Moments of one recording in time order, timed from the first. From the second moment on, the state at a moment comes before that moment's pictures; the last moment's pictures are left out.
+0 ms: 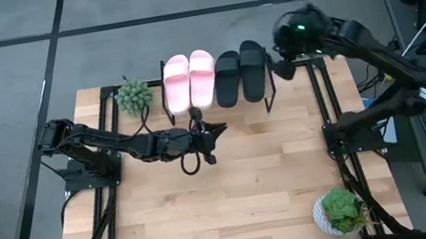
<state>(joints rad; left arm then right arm) -0.12 1.51 0.93 0.37 -0.54 0.60 -0.64 1.30 1.55 -1.02 0.17 -0.32</state>
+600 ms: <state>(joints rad) -0.08 1.31 0.94 0.09 -0.54 0.47 -0.28 0.79 0.82 -0.48 0.18 -0.16</state>
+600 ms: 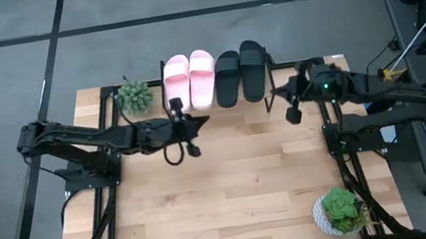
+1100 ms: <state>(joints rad) 0.01 1.05 0.75 0.04 -0.43 0.25 0.05 0.82 0.72 -0.33 0.28 -0.09</state>
